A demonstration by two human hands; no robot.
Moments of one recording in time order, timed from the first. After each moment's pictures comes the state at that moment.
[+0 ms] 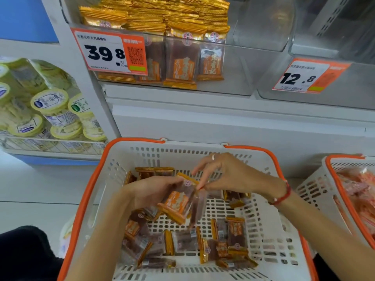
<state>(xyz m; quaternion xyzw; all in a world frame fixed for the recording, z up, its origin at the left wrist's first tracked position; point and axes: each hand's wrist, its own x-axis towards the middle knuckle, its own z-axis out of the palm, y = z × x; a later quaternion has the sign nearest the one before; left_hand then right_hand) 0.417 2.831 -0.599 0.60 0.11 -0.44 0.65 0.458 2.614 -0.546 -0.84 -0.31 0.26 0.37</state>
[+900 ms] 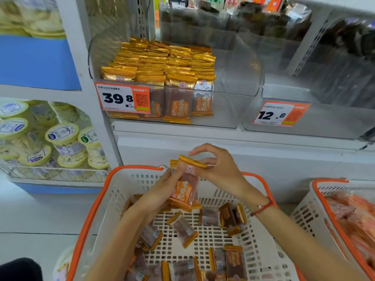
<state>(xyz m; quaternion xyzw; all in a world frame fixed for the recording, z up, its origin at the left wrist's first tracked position) 0.423 2.805 -0.546 0.68 0.10 -0.20 0.70 0.466 2.646 -0.507 -0.82 -0.17 0.08 0.54</state>
